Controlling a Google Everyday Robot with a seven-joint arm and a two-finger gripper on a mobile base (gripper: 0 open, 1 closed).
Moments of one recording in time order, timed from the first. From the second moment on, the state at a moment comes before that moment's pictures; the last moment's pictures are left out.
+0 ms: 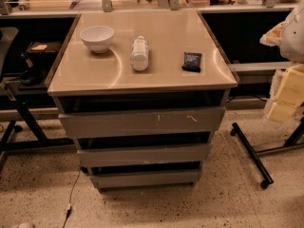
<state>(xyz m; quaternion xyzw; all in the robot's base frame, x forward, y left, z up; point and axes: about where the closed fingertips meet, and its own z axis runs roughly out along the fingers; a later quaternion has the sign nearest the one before) 0.438 -0.217 0.976 -0.60 0.78 -0.03 0.16</state>
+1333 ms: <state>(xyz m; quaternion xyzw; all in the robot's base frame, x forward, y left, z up) 0.420 -0.150 0.840 -0.63 0.76 0.04 0.17</state>
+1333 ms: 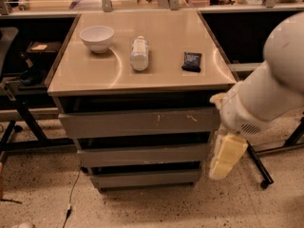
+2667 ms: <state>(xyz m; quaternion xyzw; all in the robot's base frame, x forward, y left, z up) 0.421 -0.087 0.618 -0.62 0.75 0.14 0.16</state>
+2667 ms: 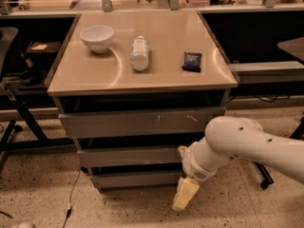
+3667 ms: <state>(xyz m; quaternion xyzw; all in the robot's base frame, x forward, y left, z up) 0.440 -0.057 0.490 -0.60 0.76 0.20 0.13</state>
